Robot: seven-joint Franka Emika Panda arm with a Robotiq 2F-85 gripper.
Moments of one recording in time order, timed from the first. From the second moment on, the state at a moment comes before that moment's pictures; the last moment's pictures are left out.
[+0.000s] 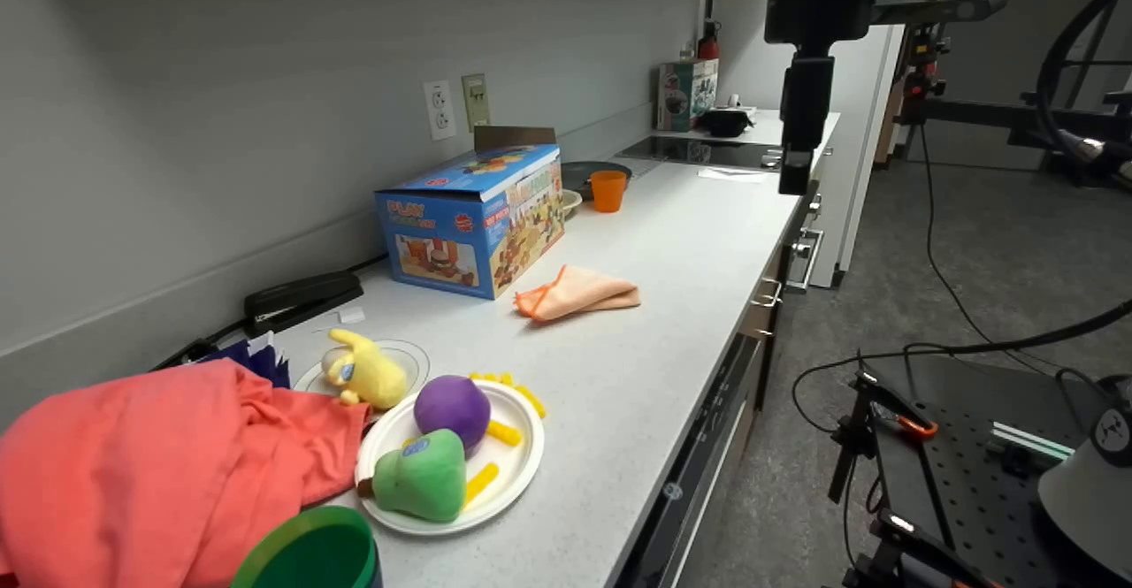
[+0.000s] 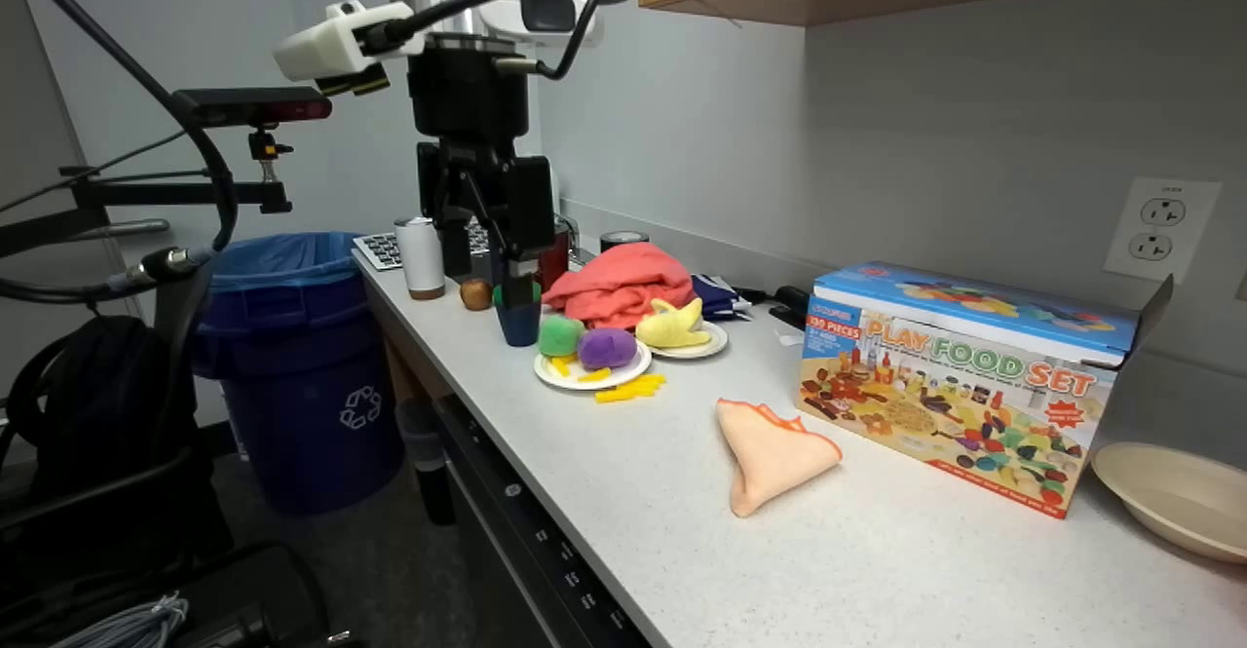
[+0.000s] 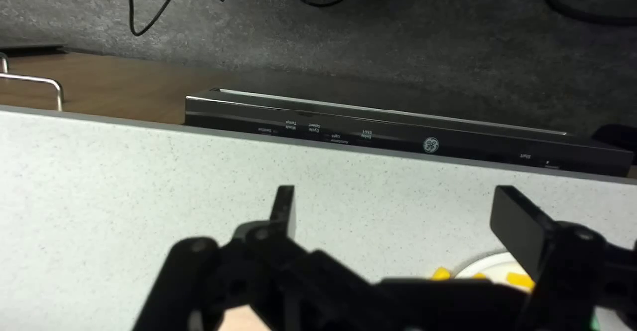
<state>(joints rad) 0.00 -0.63 -0.01 -2.53 0.01 1.88 0.01</state>
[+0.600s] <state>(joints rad) 0.00 -0.62 -0.01 -2.51 0.01 1.88 0.01</state>
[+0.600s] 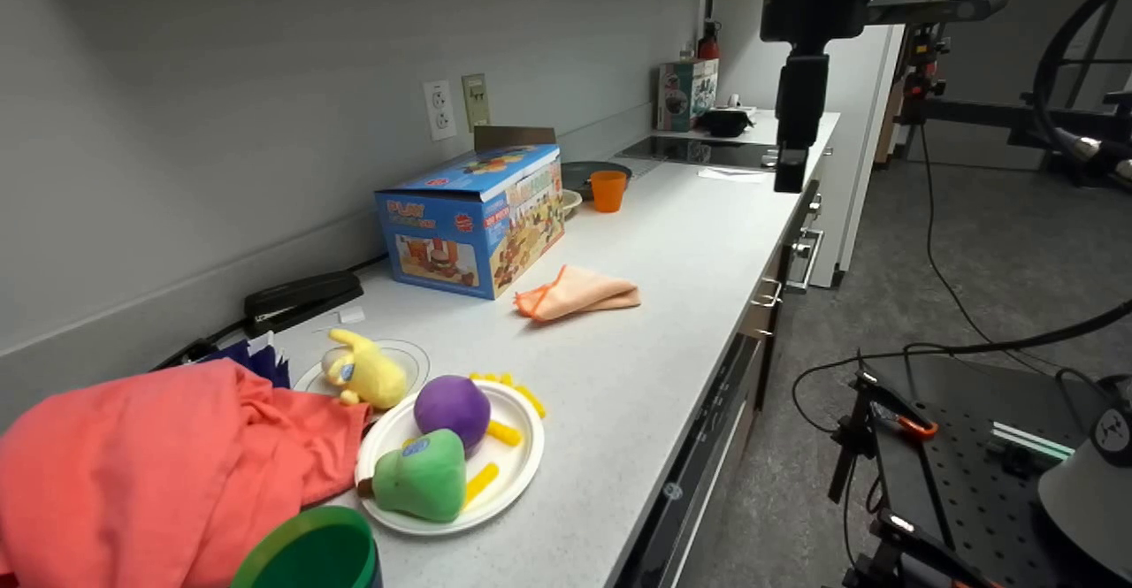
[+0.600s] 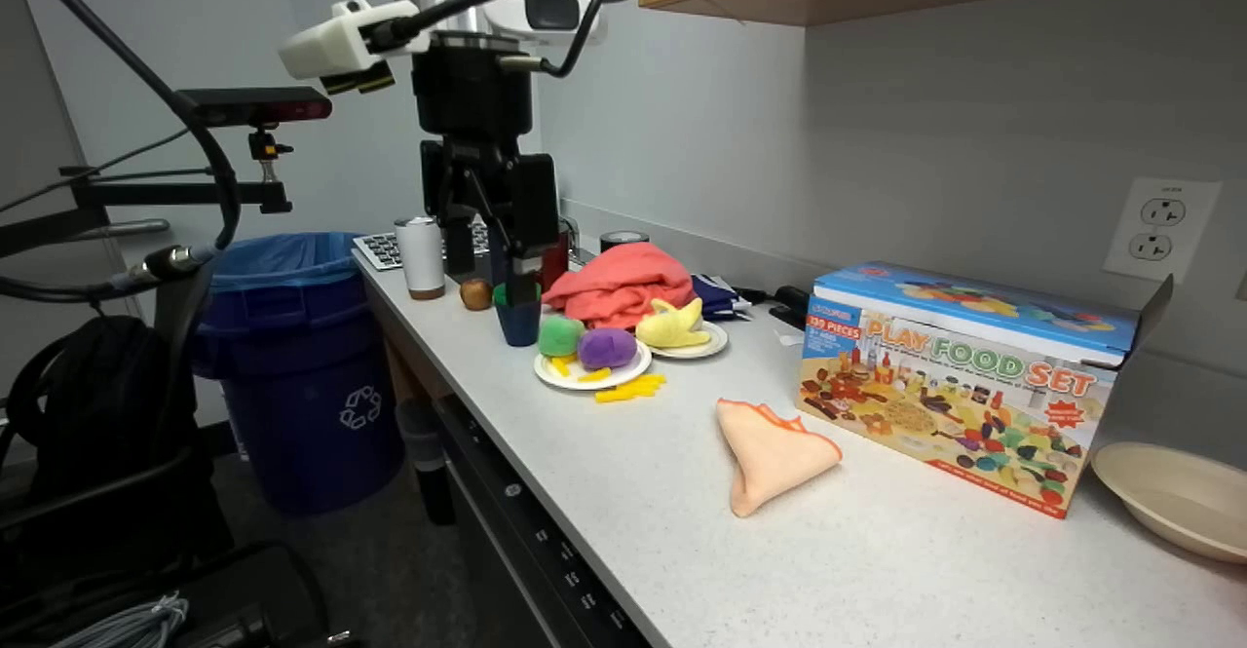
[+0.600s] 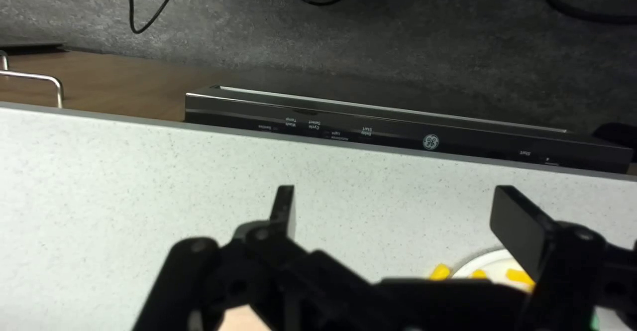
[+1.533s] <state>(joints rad) -0.01 -0.48 -0.01 -2.45 -0.04 1.93 0.03</state>
